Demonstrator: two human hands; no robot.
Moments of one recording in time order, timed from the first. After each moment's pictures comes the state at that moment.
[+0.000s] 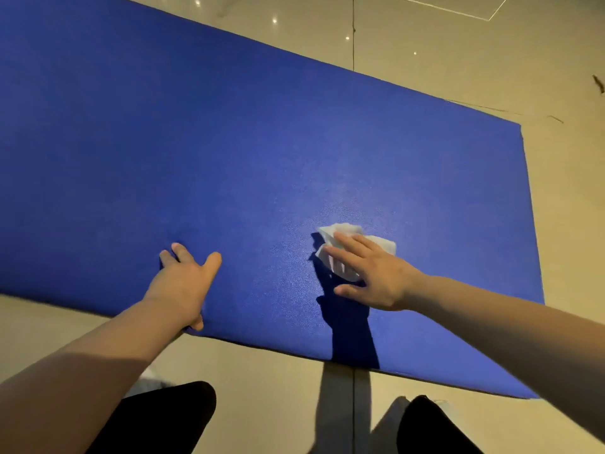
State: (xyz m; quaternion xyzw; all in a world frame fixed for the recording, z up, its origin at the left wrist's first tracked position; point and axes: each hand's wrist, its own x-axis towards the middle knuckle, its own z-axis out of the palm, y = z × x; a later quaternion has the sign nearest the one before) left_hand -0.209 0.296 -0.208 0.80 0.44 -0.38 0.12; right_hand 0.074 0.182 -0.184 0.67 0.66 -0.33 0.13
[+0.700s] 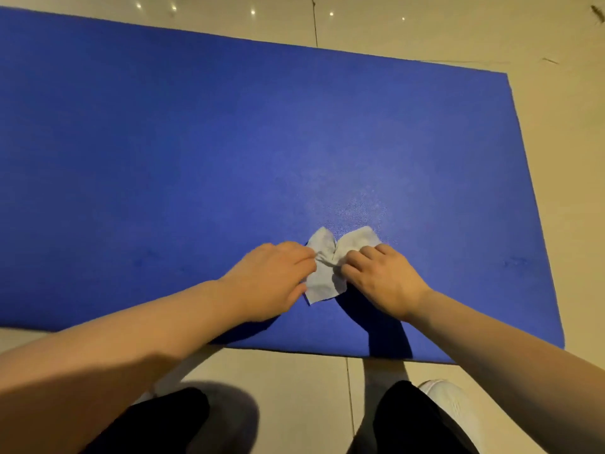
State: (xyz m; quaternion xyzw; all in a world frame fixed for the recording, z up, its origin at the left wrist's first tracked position) left_hand -0.094 0.258 -0.187 0.97 0.11 -0.15 0.17; right_hand 0.100 0.125 -0.230 0.63 0.77 -0.06 0.04
